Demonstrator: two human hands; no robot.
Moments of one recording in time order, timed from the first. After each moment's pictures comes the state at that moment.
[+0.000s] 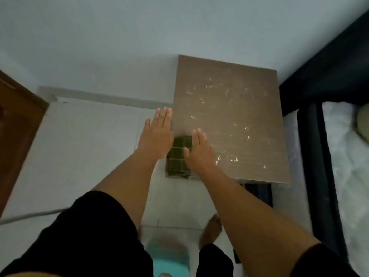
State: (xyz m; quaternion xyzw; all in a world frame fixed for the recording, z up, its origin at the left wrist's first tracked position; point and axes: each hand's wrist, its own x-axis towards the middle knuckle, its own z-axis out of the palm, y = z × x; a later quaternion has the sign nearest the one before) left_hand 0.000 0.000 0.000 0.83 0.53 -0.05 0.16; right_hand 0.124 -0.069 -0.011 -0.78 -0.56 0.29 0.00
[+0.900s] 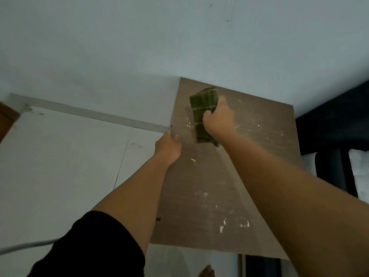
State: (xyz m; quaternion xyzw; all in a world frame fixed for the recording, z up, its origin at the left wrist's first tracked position) left_hand 0.080 0.126 -0.091 0.53 0.68 0.08 0.50; right_hand 0.204 0.146 -0.013 -0.81 -0.43 0.32 0.24
